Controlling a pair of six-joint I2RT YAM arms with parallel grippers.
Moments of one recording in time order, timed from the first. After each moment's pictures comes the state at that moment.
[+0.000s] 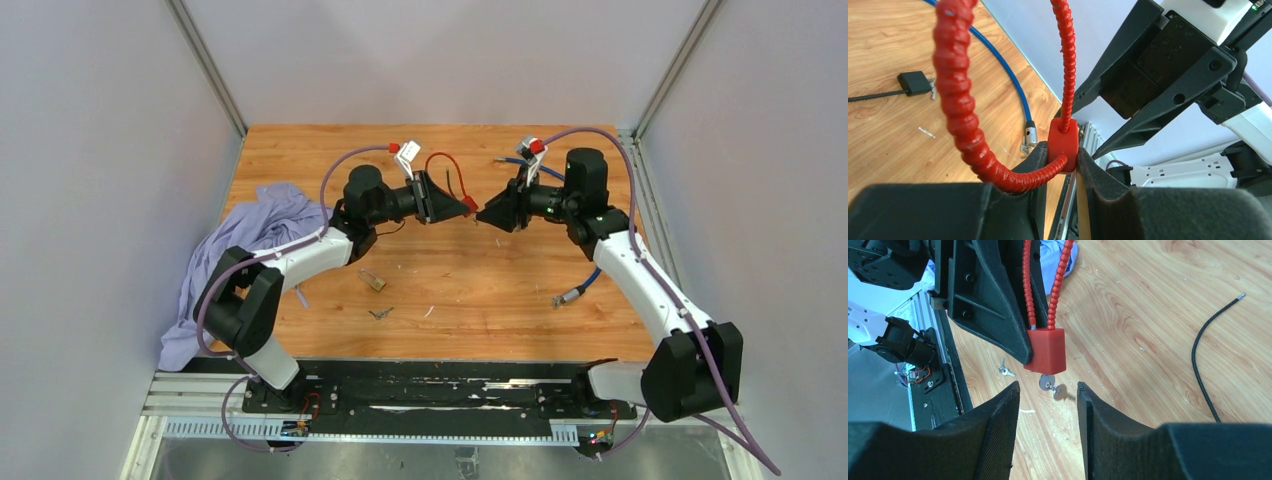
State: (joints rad) left arm -0.56 1.61 0.97 0.66 0.69 -0.88; right arm 0.25 1.27 1.03 -0.16 -0.88 0.02
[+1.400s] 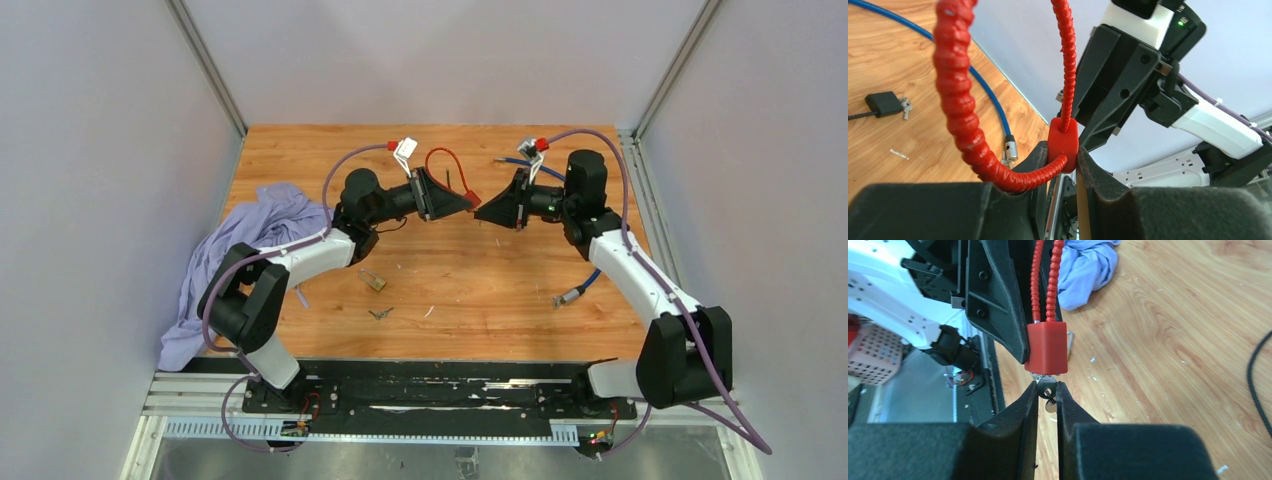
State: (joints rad) left arm -0.56 1.64 0.95 0.86 0.71 -0.99; right arm 0.21 1.34 0.97 0.10 -1.10 0.25
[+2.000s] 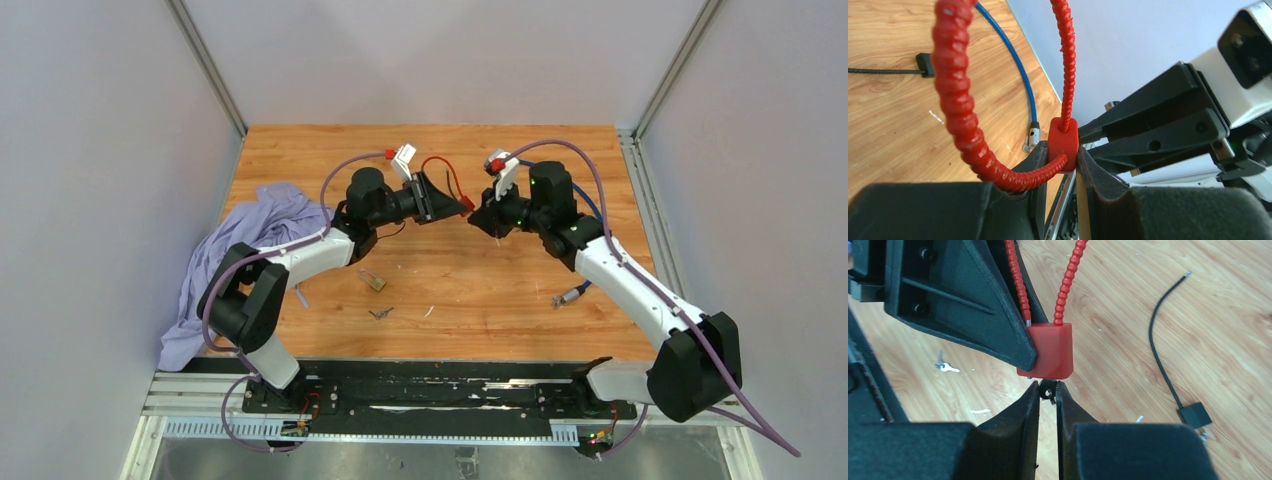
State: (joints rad) left arm -0.55 1.64 0.95 0.66 0.63 -0.97; right arm 0.43 1.29 1.00 -0.16 -0.52 -0.08
